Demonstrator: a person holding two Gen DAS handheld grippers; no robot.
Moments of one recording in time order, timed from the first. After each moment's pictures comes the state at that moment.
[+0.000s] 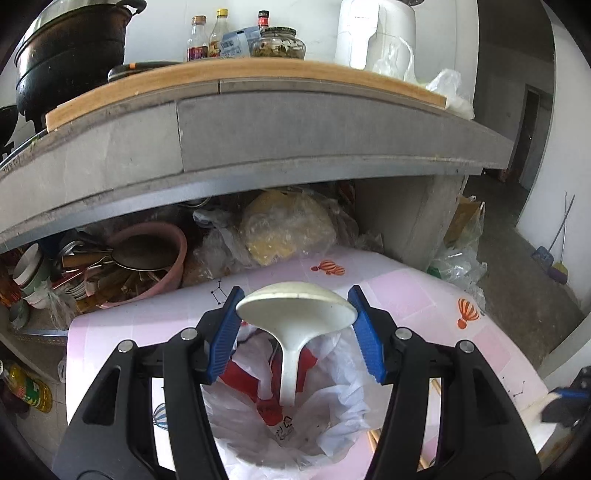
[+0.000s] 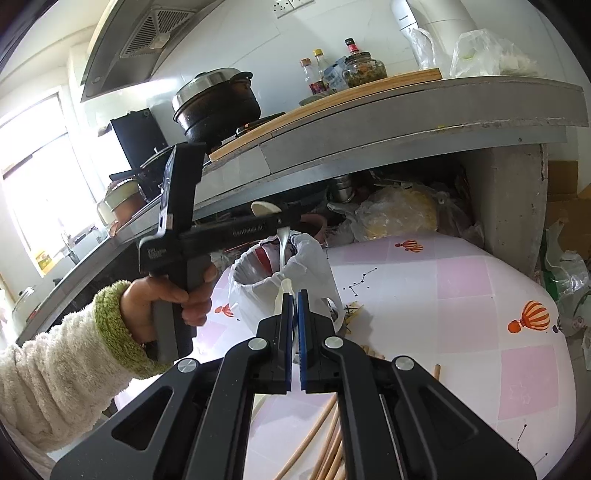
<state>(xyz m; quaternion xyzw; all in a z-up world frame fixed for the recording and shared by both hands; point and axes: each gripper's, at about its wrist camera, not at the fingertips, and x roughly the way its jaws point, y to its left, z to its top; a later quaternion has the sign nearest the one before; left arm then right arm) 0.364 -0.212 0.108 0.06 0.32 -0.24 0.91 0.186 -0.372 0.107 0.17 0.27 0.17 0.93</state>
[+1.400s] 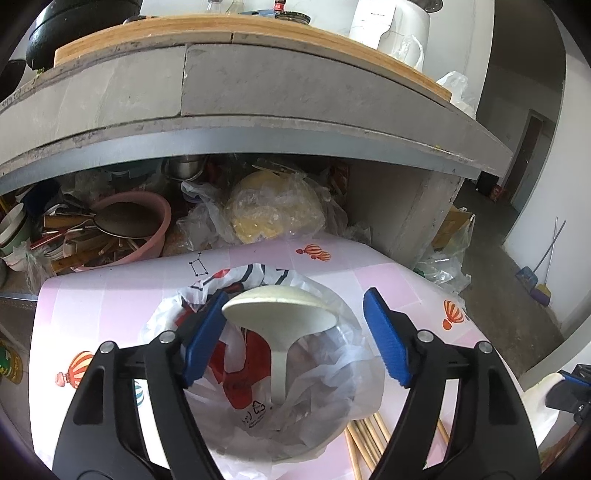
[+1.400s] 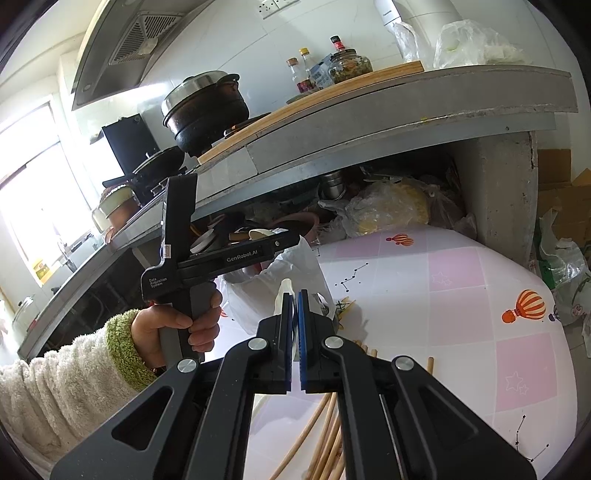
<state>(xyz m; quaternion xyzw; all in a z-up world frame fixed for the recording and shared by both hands) 0.357 -0.205 0.080 0.00 0.34 -0.25 0.91 0.185 -0.380 0.101 0.18 0.27 0.16 0.93</state>
